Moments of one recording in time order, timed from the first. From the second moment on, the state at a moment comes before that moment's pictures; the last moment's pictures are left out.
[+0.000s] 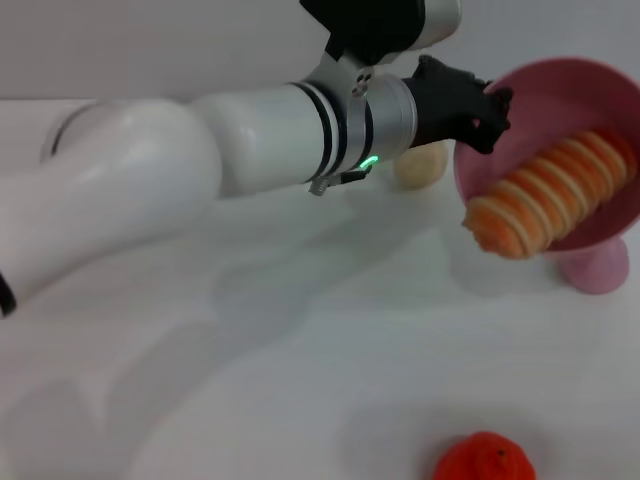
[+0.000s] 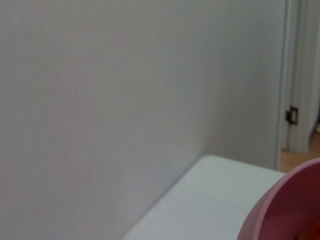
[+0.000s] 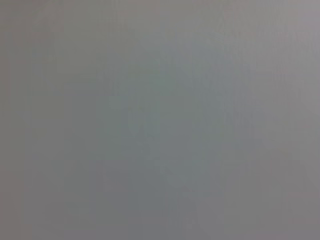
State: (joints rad) left arm -0.73 -2.07 2.03 1.11 2.03 0.32 -2.46; right arm -0.04 2.08 -1.36 -0.79 -0.24 -1.49 0.37
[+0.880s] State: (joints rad) left arm -0.60 -2.07 2.40 1.12 2.20 -0.40 -2.49; right arm -0.12 2.08 -1.41 -0.90 -0.25 -1.49 0.37
